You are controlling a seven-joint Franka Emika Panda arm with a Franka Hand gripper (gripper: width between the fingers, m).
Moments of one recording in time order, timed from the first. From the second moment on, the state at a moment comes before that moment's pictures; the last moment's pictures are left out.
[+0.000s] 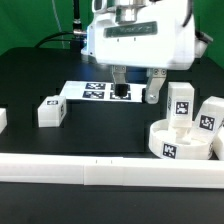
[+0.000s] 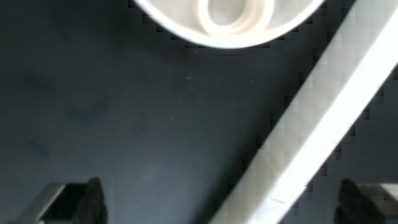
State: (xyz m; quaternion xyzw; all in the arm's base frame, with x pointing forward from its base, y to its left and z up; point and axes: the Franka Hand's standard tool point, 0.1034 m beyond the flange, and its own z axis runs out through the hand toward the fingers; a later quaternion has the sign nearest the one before) arm 0.594 0.004 0.089 -0.87 0.47 -0.11 0.05
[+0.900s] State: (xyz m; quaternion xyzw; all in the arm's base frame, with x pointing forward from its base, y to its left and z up) arm 0.574 -0.083 0.077 -0.99 0.06 -0.15 -0.05
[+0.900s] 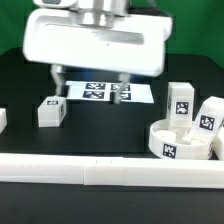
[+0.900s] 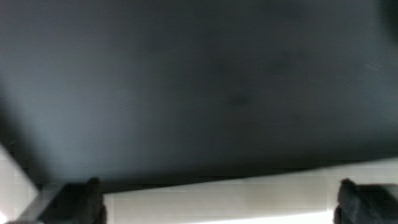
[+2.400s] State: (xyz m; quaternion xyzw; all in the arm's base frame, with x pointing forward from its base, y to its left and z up) arm 0.535 -0.127 0.054 -1.00 0.07 0.01 0.02
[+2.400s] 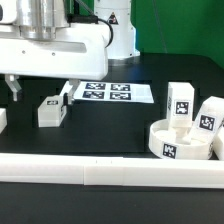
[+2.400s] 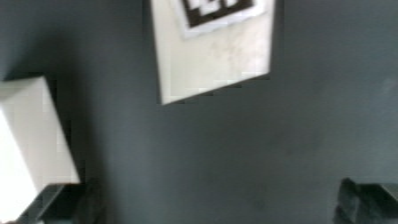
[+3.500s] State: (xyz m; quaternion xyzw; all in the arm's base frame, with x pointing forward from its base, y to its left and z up) arm 0.524 -0.128 0.035 -0.98 0.11 0.19 0.02
